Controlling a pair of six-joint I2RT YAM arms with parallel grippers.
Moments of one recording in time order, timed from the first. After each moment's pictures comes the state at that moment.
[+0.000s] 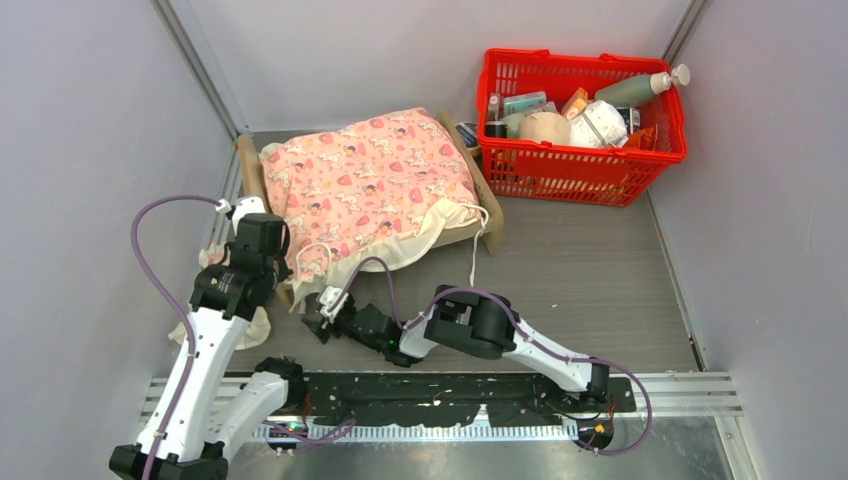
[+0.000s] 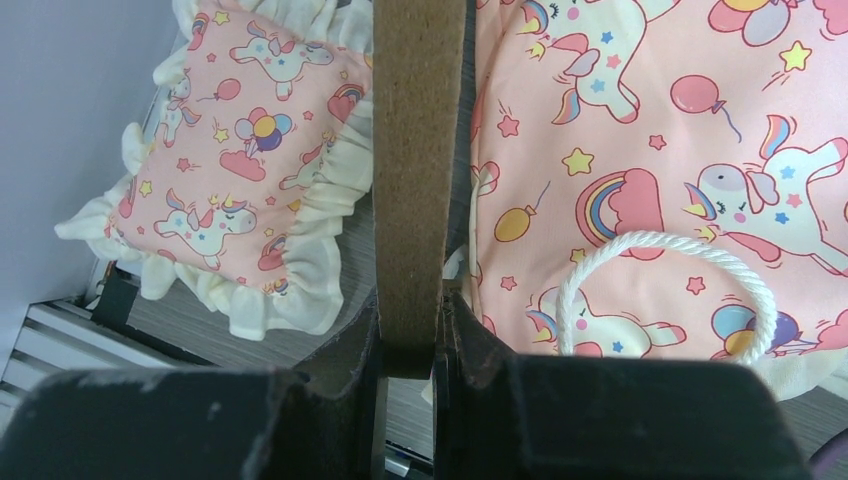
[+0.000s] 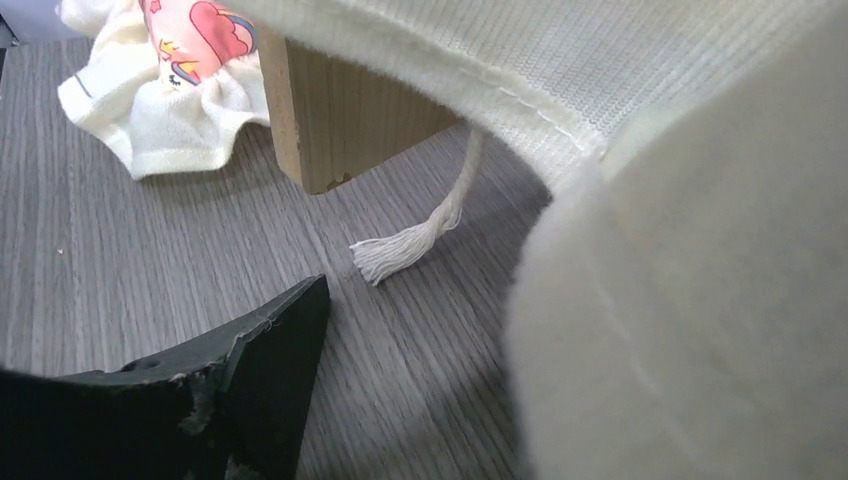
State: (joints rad) left arm -0.24 0.82 1.00 -1.00 -0.49 -0.42; right arm 1.31 2.49 1.30 1.19 0.22 -0.06
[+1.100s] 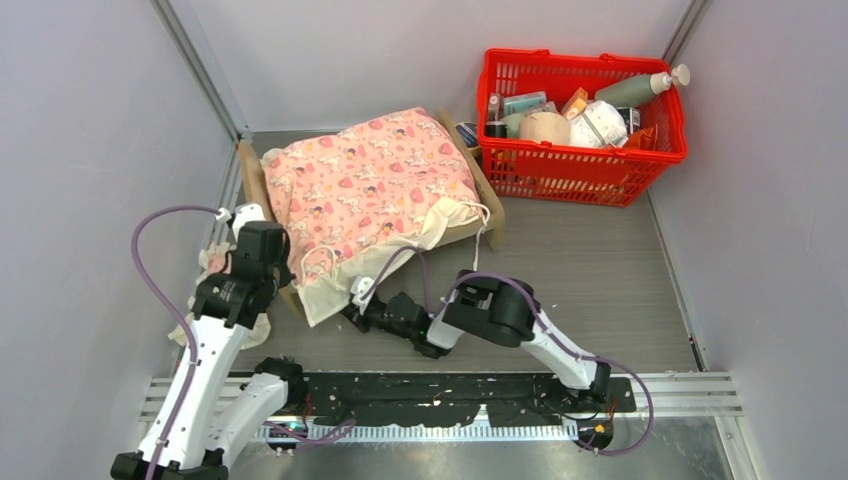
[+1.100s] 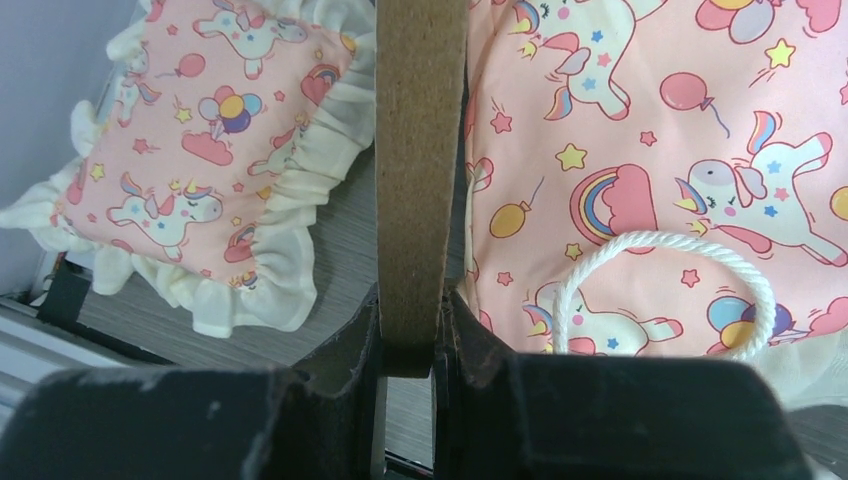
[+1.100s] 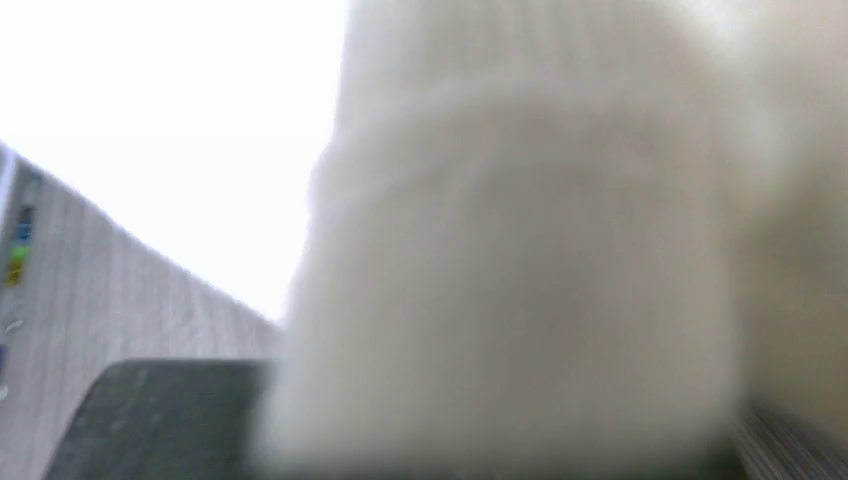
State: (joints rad) left arm -0.24 0.80 0.97 -0.98 -0.45 -0.47; right arm 1.21 2.40 1.09 1.33 0.01 0.00
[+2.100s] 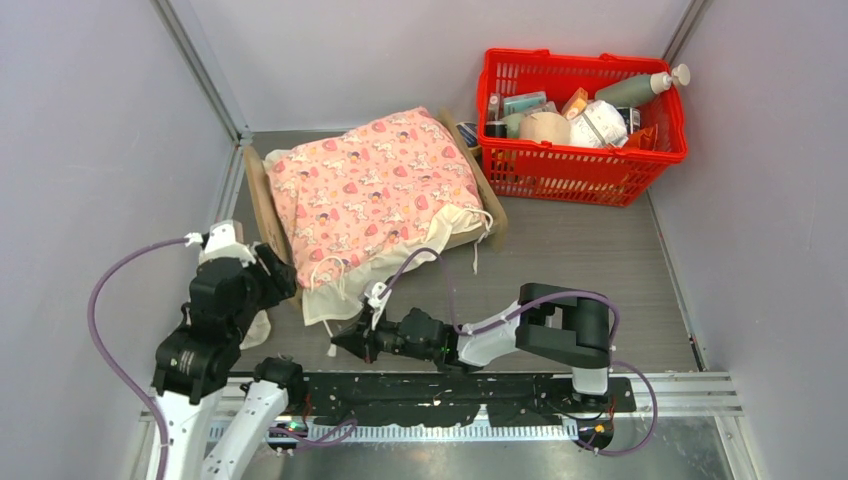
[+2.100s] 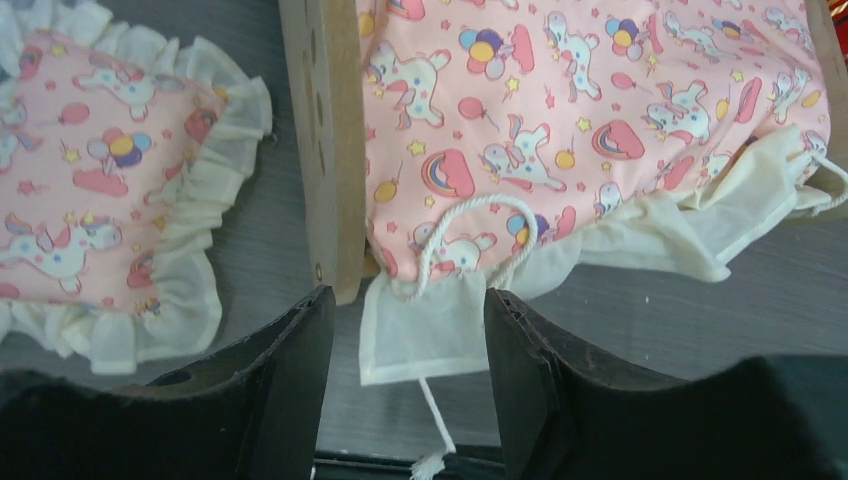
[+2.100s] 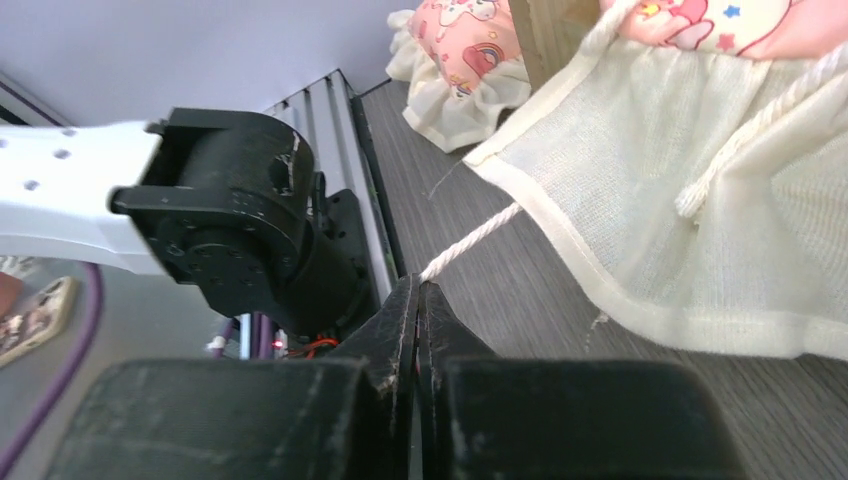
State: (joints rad) left arm -0.23 0.54 1.01 -0.97 -0.22 -0.45; right arm 1.38 1.90 0.79 1.09 0.05 0.39
